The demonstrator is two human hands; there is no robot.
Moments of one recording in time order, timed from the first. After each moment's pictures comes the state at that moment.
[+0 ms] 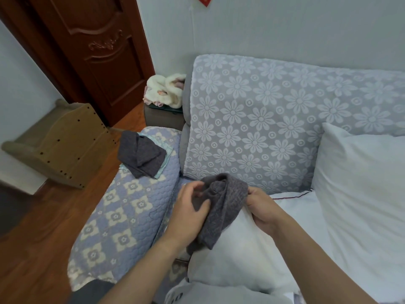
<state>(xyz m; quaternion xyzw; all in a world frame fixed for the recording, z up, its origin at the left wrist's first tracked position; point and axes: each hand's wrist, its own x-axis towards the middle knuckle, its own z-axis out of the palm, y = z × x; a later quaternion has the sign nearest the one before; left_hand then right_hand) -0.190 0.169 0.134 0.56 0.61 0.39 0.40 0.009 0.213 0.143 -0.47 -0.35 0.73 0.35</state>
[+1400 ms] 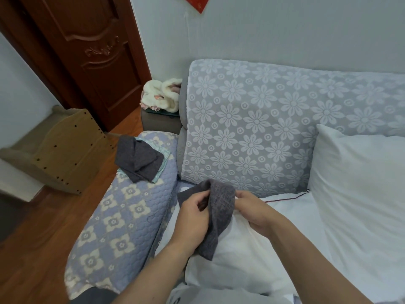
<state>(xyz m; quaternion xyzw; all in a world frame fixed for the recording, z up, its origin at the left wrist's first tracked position) -0.162 0.168 0.152 0.44 0.61 0.42 0.51 0.003 0.210 0.156 -0.48 -0.43 0.72 0.26</state>
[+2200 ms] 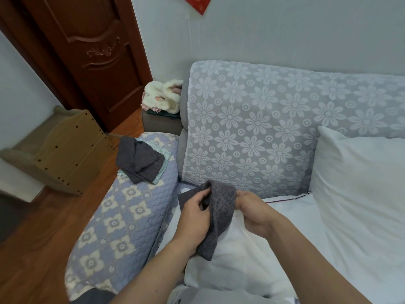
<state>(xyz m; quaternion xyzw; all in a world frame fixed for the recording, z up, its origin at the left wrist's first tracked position) -0.160 0.177 0.141 0.42 0.61 0.42 0.53 -0.002 0.211 0.165 -0.46 -0.34 0.77 0.28</state>
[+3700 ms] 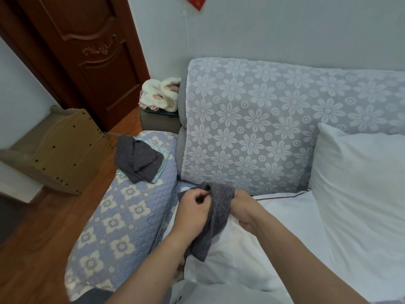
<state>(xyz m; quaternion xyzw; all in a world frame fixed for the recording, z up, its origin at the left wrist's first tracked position) -0.171 0.192 0.134 0.48 0.66 0.38 0.44 -0.023 0.223 0.135 -0.58 -0.40 0.66 0.26</state>
